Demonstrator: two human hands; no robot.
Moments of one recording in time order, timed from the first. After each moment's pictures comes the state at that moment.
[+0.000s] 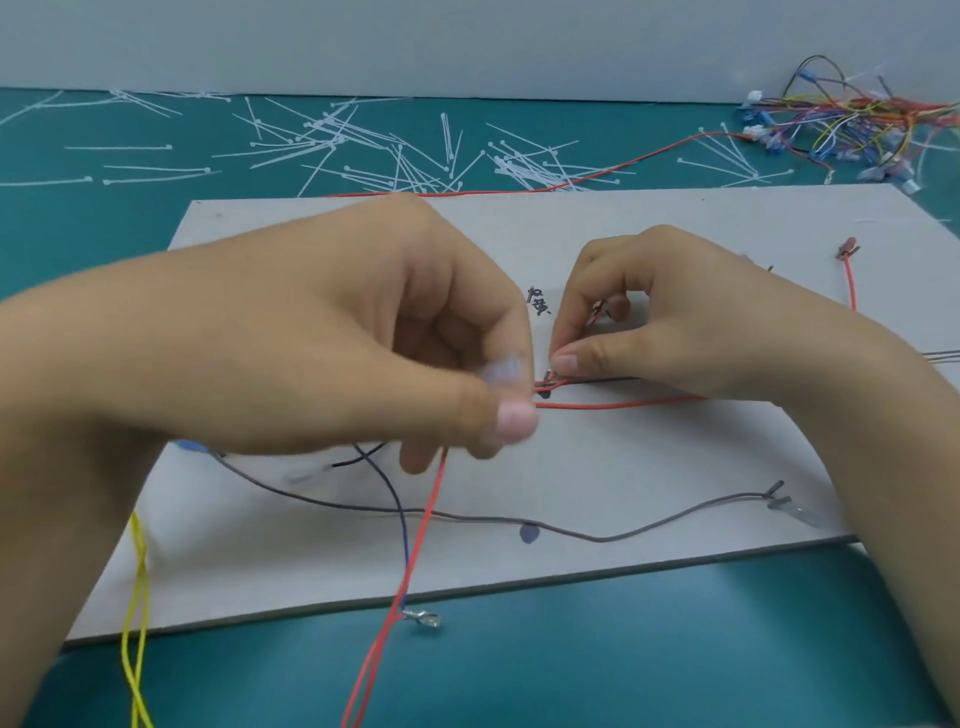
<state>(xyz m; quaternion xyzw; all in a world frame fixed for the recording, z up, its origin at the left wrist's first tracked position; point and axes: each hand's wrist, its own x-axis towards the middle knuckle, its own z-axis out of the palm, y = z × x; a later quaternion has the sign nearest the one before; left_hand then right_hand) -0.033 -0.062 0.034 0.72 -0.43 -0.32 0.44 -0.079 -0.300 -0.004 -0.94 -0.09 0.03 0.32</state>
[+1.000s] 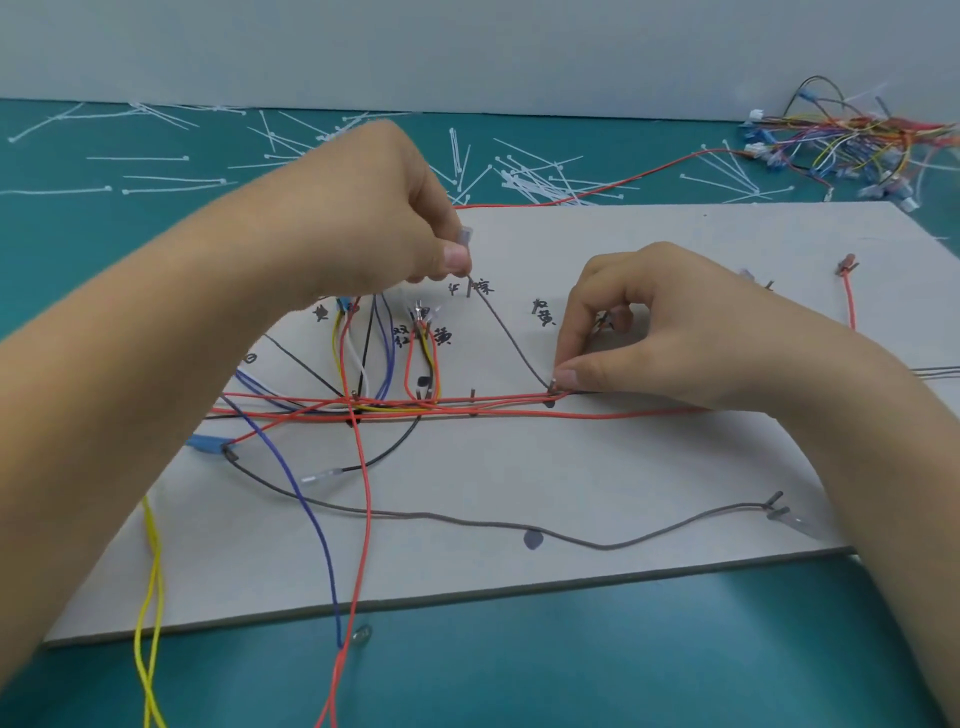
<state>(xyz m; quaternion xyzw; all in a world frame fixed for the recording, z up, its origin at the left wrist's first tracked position) 0.044 -0.082 0.026 0.92 -0.24 -0.11 0.30 -0.080 -0.295 -0.002 -0.94 -0.07 0.04 0.34</state>
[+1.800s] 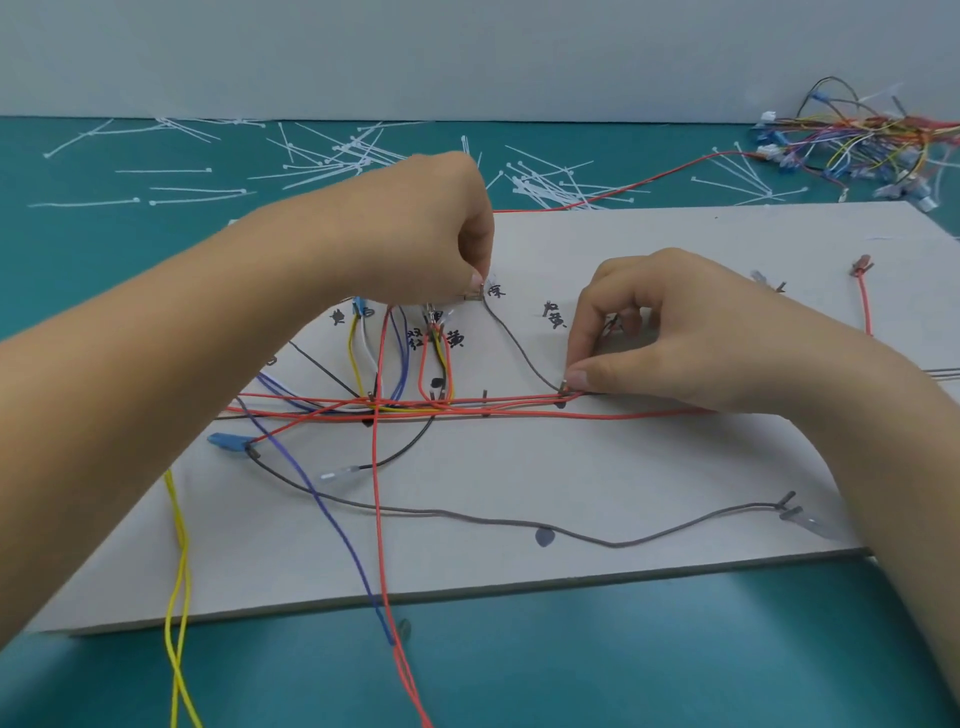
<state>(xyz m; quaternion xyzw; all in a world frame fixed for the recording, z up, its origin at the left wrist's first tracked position) 0.053 -0.099 0.019 0.92 -0.37 -0.07 0.13 -0.080 -0.296 -0.005 -0.94 -0.06 0.03 0.33</state>
